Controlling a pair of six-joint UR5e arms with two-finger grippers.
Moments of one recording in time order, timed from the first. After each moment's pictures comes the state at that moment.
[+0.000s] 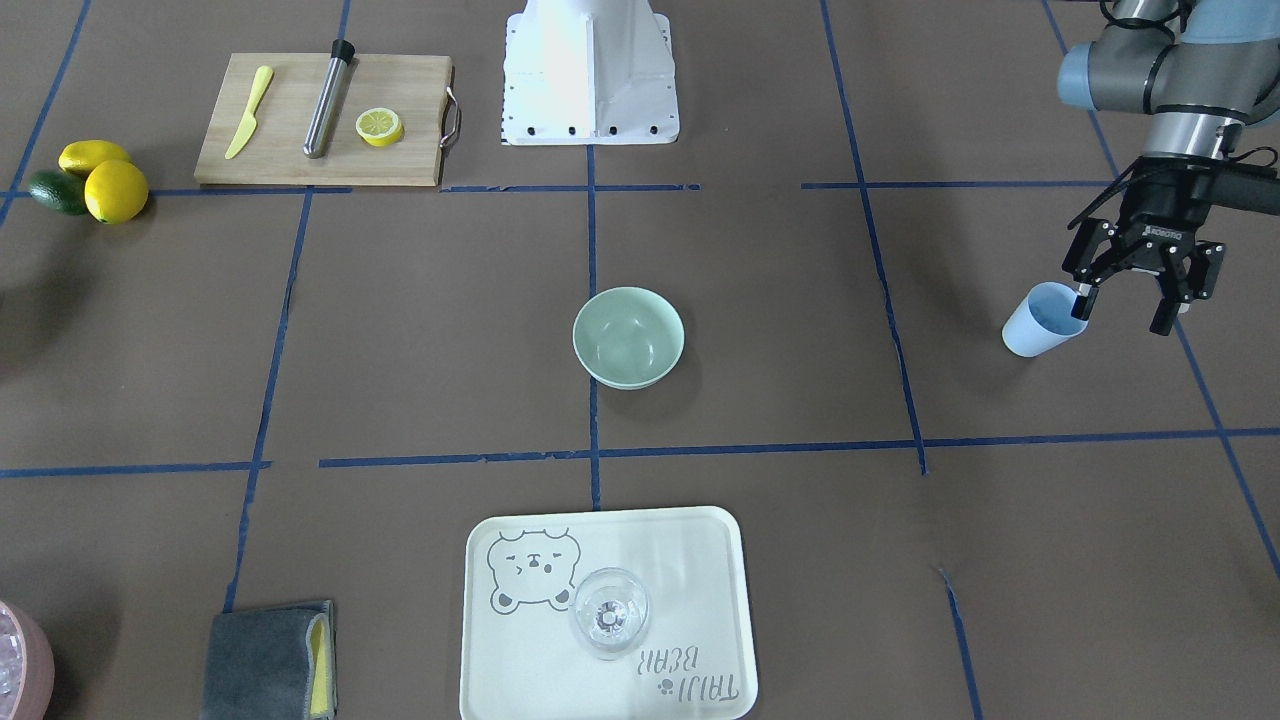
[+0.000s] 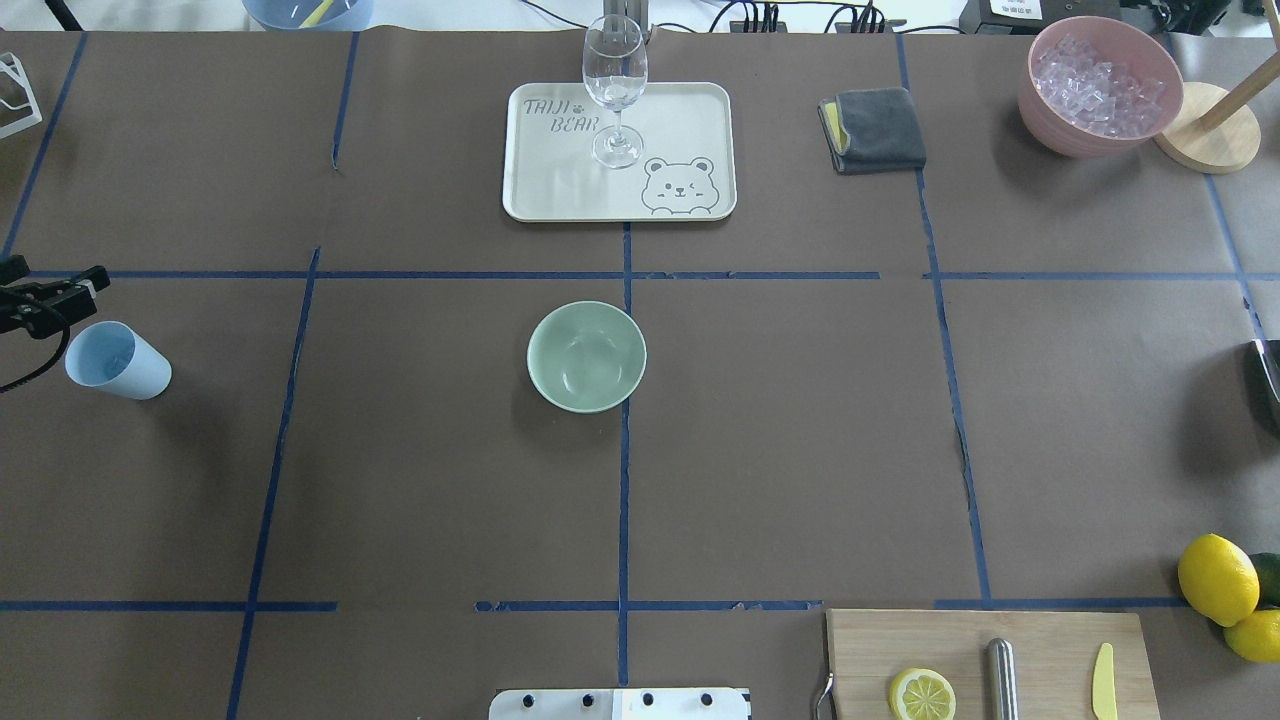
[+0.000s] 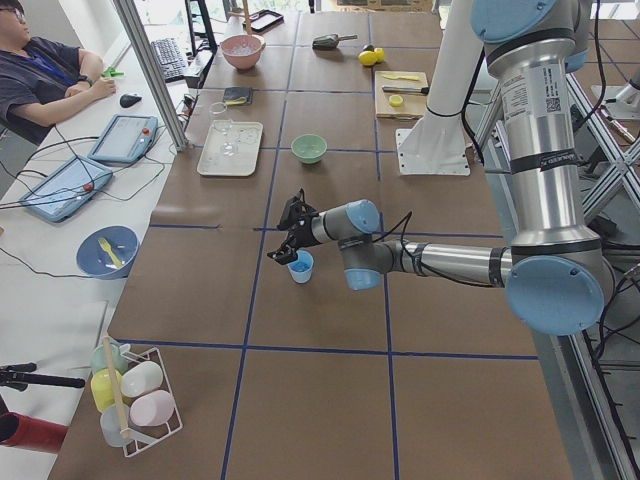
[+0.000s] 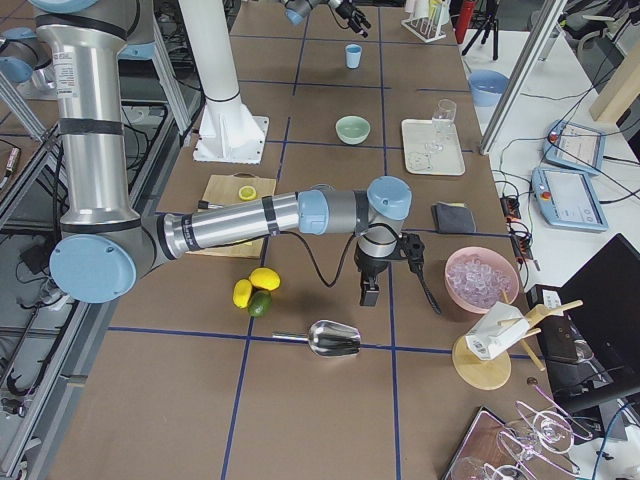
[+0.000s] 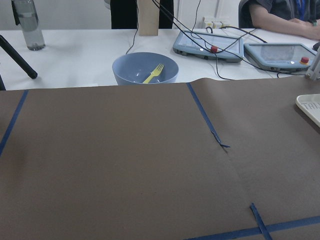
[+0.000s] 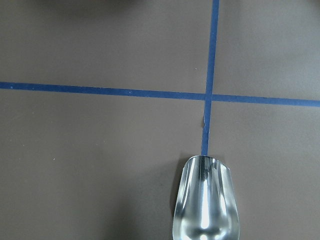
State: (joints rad) left arm -0.73 -1.32 -1.71 -2.95 -1.29 -0.95; right arm 1.44 -1.54 1.79 -1.77 2.27 0.08
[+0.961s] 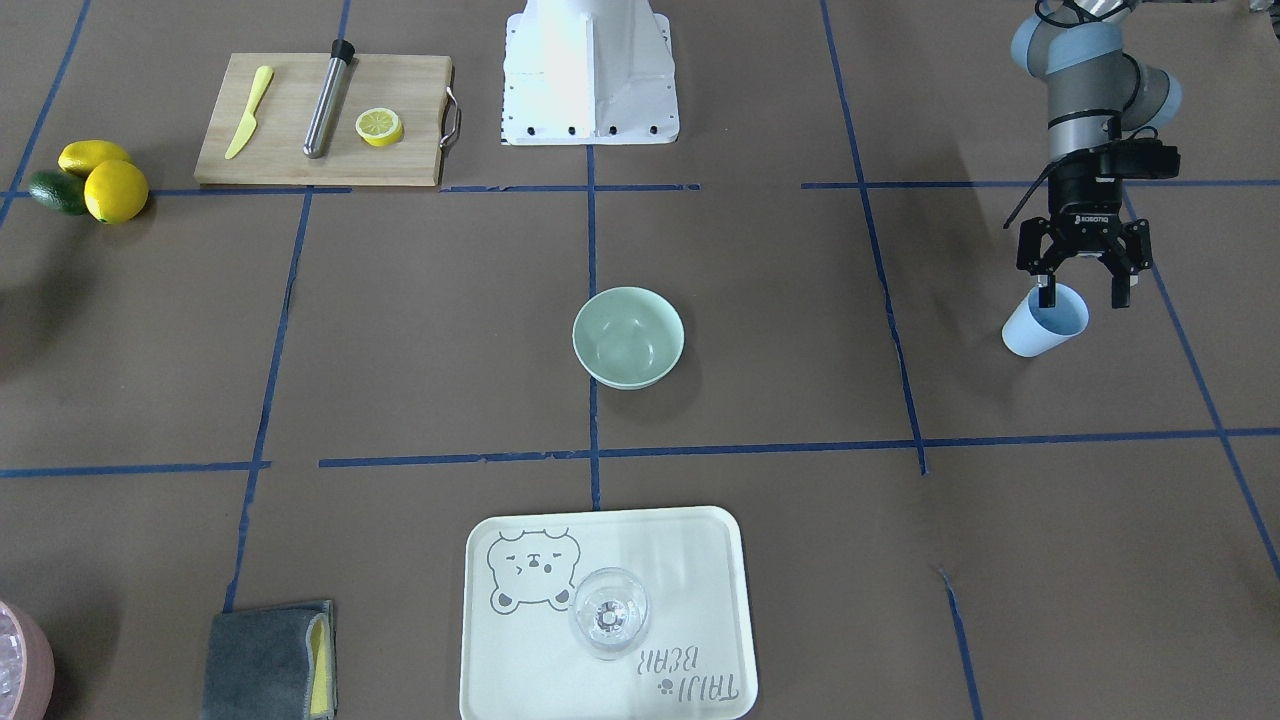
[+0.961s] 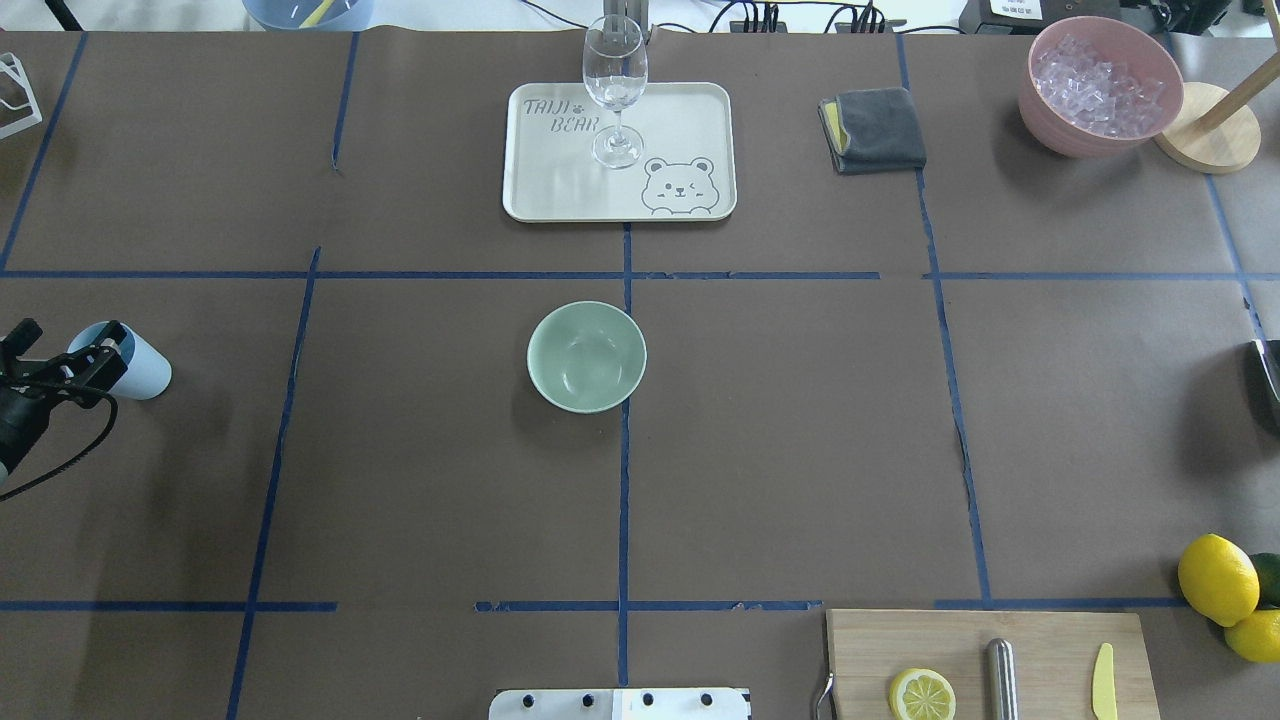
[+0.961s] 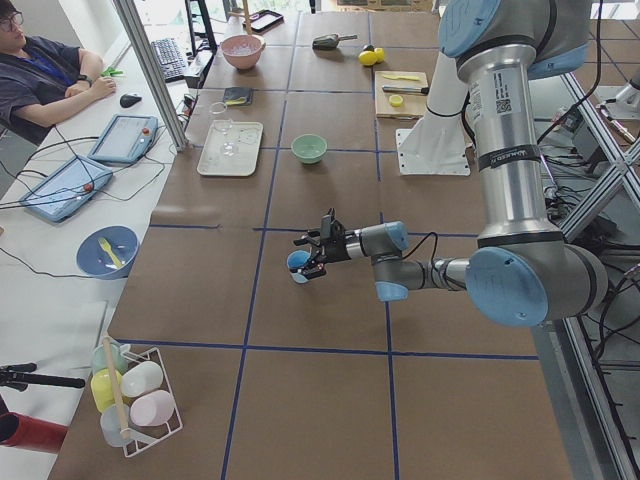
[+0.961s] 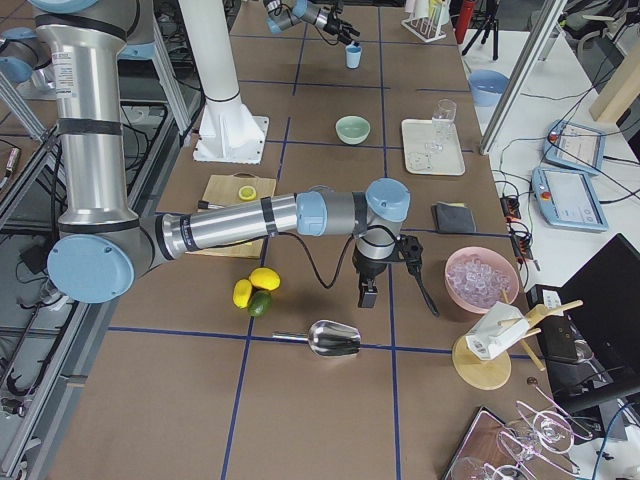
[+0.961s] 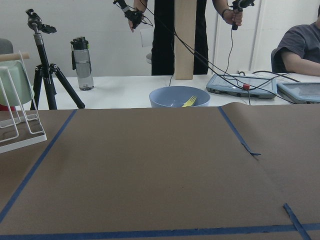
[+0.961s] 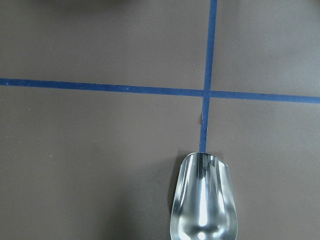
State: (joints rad) left arm -0.41 -1.30 -1.60 -2.98 -0.76 -1.12; right arm 1.44 -1.55 1.79 -1.77 2.27 0.08
